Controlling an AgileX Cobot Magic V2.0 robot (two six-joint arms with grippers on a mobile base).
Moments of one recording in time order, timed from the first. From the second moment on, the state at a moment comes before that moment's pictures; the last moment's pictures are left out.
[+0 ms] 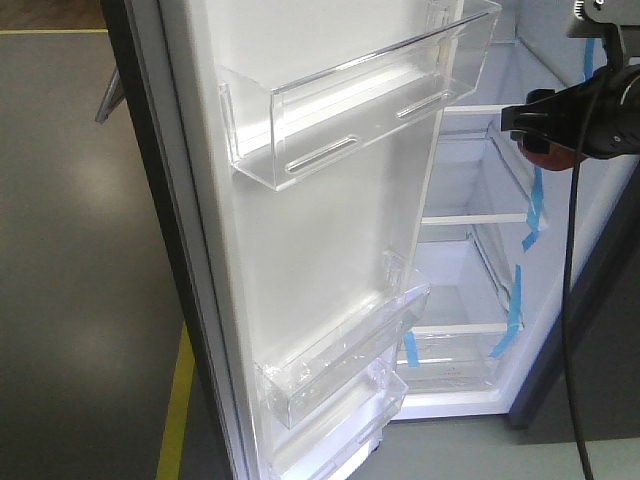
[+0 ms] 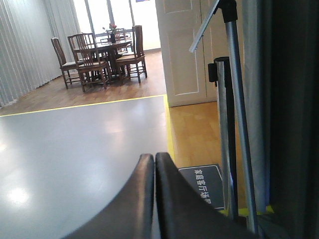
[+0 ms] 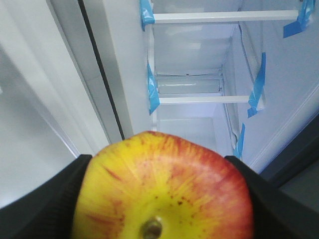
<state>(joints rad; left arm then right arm) 0.10 -0.01 0.02 -0.11 0.08 0.18 0.10 1.49 -1.34 -0.11 0.56 0.18</state>
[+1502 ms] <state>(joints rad) 0.10 -0.01 0.02 -0.11 0.08 0.18 0.10 1.41 -1.77 0.77 0.67 -0.63</state>
